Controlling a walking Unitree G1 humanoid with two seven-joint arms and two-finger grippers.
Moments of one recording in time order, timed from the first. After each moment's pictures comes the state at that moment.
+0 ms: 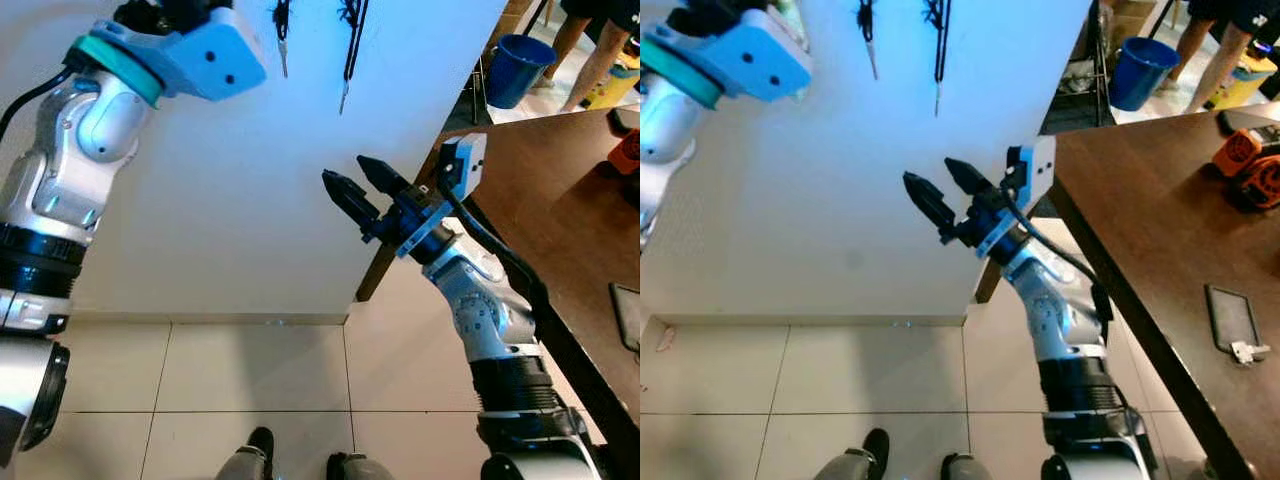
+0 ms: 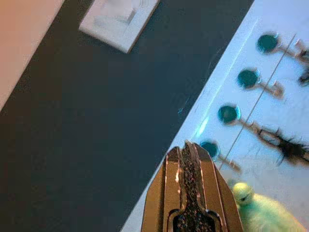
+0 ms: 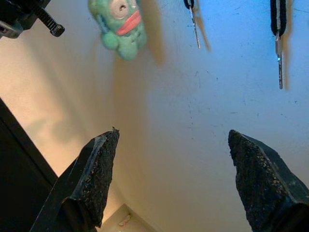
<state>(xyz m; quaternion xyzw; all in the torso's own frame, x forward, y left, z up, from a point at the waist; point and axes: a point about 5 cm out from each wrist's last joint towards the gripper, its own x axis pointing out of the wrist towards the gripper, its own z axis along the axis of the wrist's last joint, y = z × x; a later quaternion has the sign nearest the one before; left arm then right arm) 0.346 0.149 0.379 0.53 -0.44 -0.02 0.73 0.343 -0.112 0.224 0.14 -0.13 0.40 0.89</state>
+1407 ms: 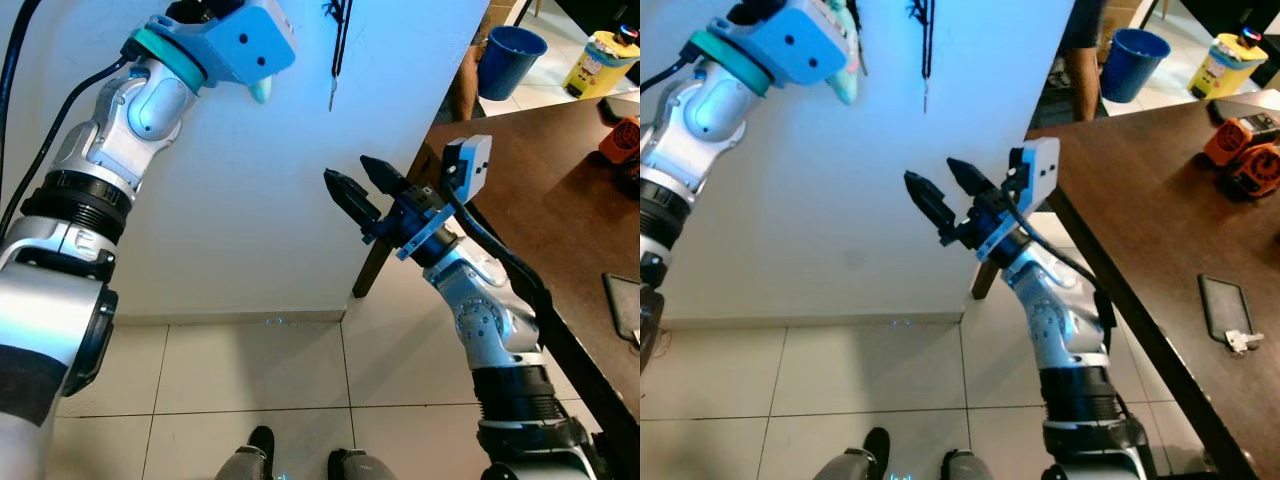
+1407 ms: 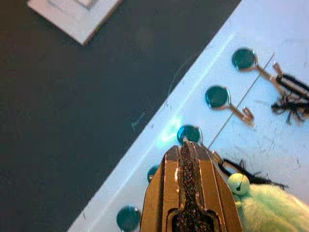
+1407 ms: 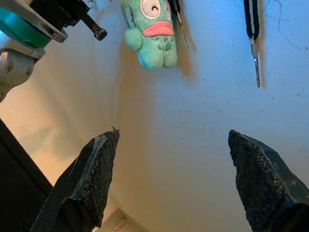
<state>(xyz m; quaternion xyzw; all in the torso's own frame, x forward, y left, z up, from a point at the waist) 0.387 0.138 0.373 0.46 -0.43 -0.04 0.78 0.337 -0.113 0.226 0.14 -0.14 0.39 0.90</state>
